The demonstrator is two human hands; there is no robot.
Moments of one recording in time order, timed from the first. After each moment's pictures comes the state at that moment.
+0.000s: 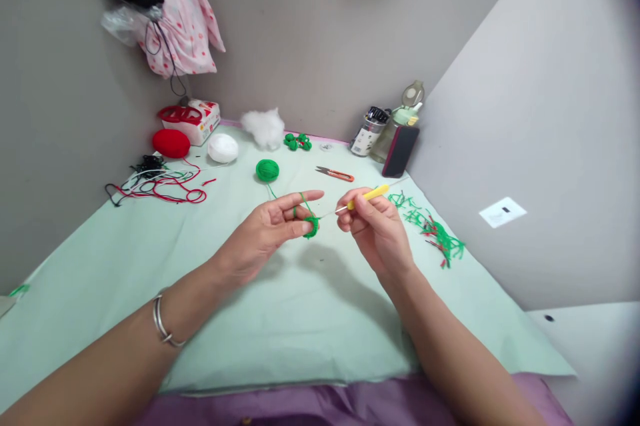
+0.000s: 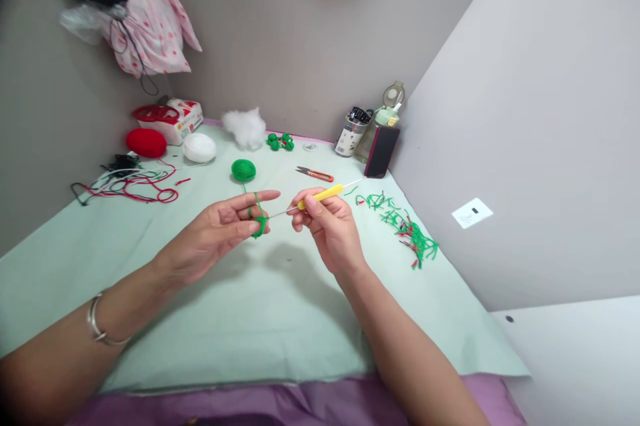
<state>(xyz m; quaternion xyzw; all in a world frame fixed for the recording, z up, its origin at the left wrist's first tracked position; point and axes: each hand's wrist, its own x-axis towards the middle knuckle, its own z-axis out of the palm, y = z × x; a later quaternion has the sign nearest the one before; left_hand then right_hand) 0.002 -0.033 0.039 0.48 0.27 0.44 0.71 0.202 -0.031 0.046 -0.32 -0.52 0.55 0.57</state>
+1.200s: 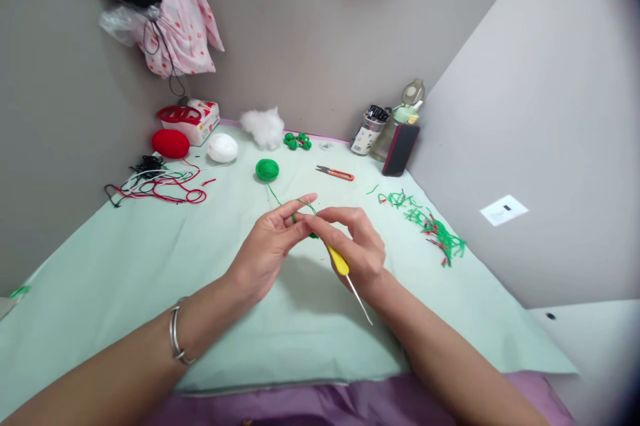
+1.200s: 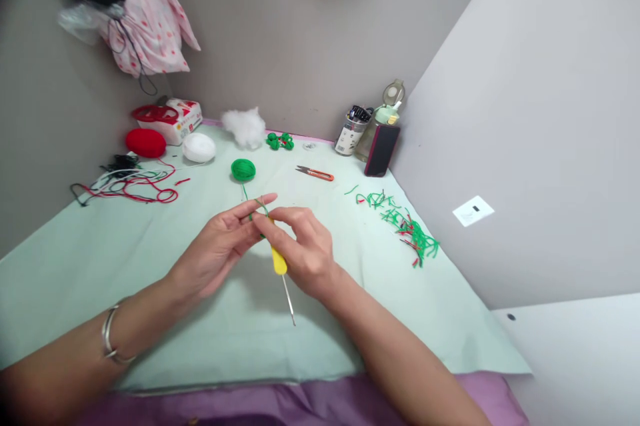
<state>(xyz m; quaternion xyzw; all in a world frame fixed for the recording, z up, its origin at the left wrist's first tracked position) 0.020 -0.047 0.034 0.35 0.30 0.50 0.74 0.184 -0.052 0.024 -0.36 -0.77 0.09 0.52</state>
